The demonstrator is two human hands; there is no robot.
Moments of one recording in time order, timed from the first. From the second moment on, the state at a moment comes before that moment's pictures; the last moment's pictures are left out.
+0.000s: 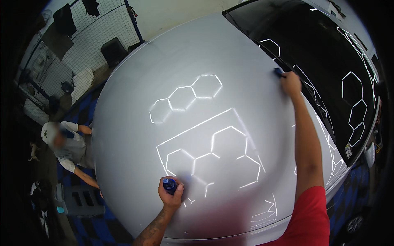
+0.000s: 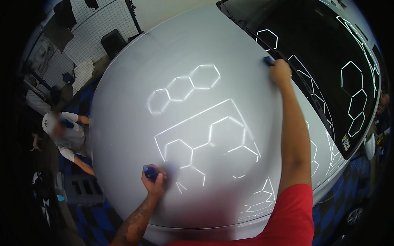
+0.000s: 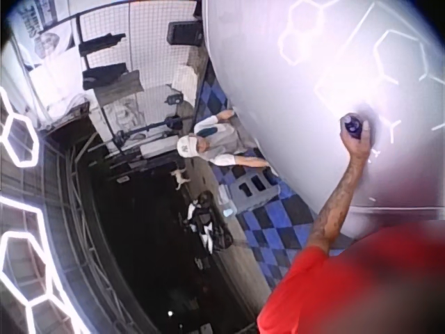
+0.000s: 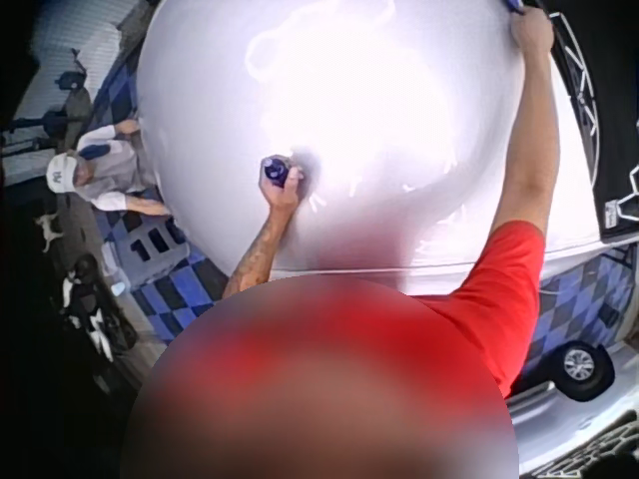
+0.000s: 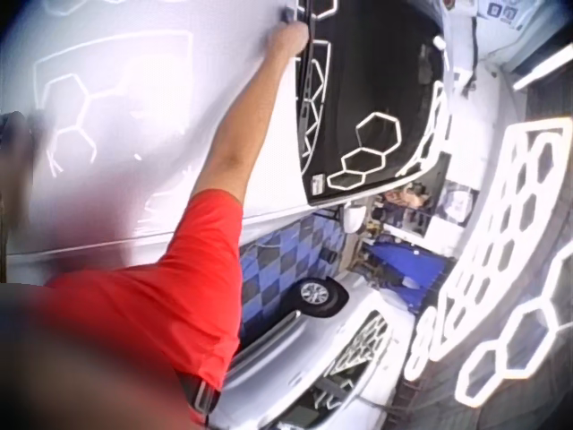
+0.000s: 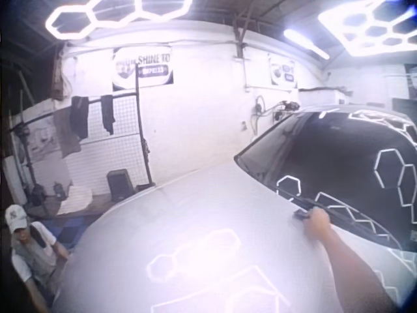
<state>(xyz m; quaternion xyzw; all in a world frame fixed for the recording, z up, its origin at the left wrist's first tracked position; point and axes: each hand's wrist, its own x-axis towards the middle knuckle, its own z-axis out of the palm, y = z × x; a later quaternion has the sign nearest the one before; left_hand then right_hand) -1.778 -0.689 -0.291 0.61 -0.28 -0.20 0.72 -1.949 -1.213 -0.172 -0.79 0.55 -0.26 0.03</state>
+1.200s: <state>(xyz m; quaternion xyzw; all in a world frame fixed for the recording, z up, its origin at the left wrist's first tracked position) -1.804 -0.681 -0.289 0.62 -0.29 -0.17 0.71 -1.808 -0.843 -0.256 -0.97 0.12 -0.19 0.11</state>
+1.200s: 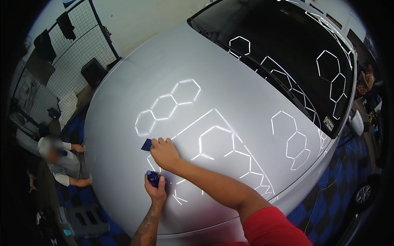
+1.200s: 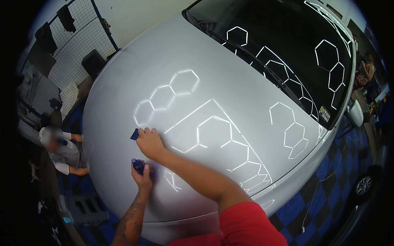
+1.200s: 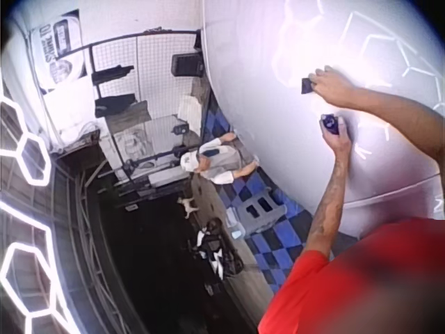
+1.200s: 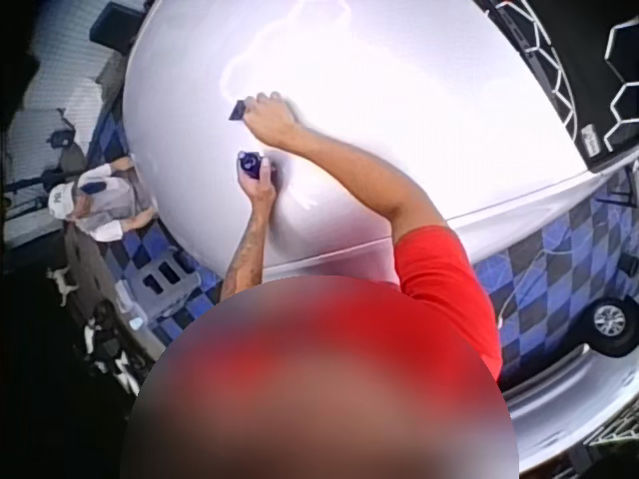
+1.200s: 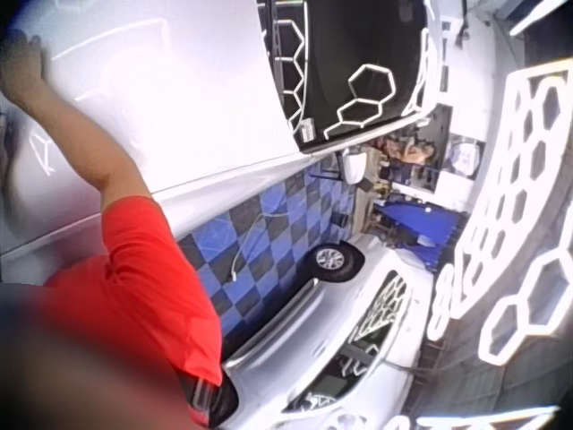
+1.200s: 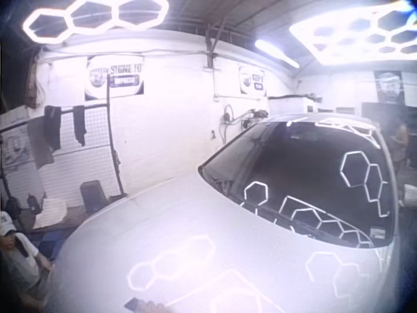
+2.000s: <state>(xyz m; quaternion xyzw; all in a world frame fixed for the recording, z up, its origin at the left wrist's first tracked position) -1.801 -0.683 -0.291 0.60 -0.29 -0.17 0.73 -1.895 -0.884 -0.253 -0.94 0.24 -0.22 0.06</state>
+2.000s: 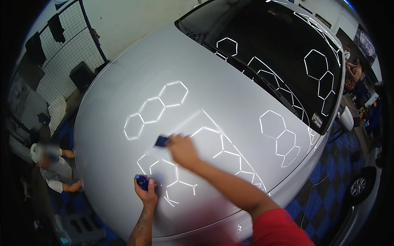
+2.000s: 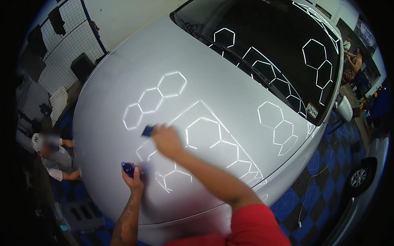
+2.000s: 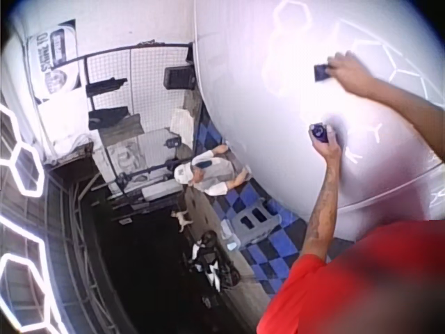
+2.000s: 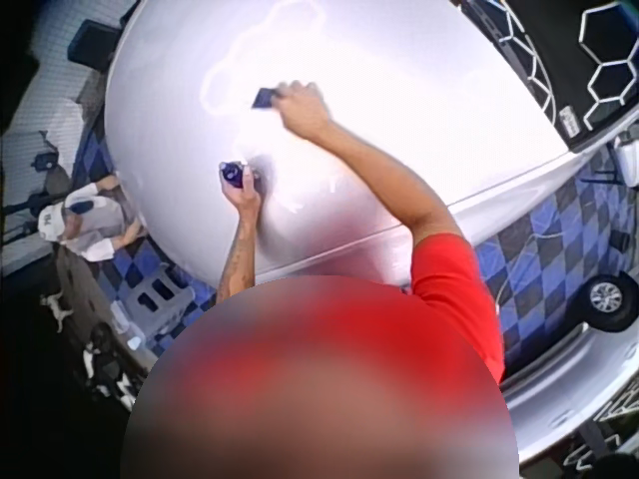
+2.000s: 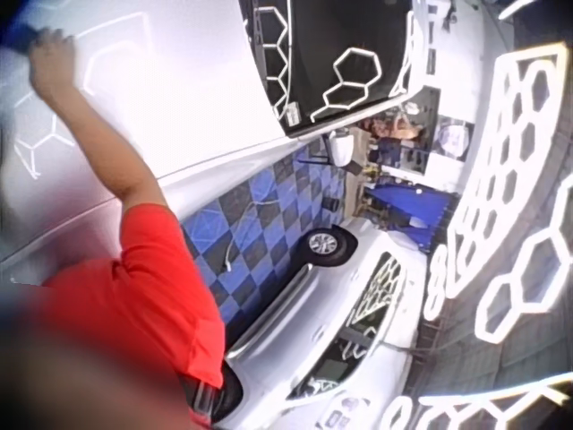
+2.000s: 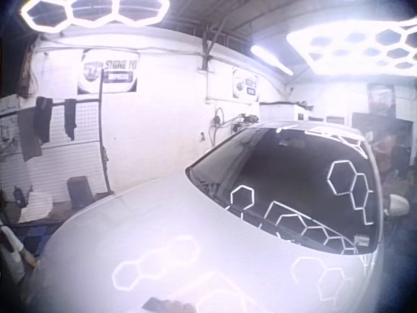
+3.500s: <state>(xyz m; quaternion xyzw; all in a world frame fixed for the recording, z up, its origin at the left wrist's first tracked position) -1.814 -0.664 -0.257 0.59 -0.33 -0.16 0.72 -1.975 -0.855 -0.268 -0.91 0.34 -0.25 0.07</state>
